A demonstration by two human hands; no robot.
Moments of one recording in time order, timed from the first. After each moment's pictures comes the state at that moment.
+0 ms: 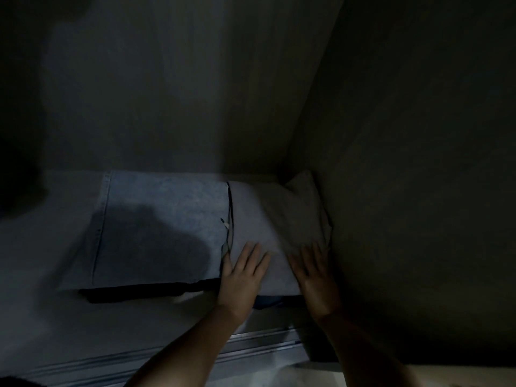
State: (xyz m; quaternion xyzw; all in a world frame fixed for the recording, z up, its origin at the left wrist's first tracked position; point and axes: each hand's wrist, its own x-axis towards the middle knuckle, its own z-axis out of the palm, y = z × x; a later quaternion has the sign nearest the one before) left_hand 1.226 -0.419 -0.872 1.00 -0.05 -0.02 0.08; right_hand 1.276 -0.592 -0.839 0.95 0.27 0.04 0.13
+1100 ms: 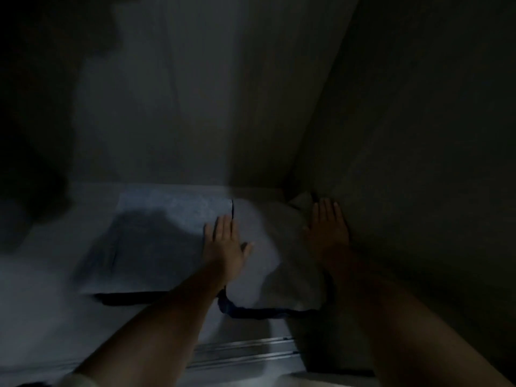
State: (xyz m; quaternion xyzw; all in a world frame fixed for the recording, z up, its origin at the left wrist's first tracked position) left_hand 1.295 -0.360 -0.836 0.99 0.10 -0.13 0.03; right_hand 1.398 -0.563 -0.789 0.96 0.18 -0.06 0.20
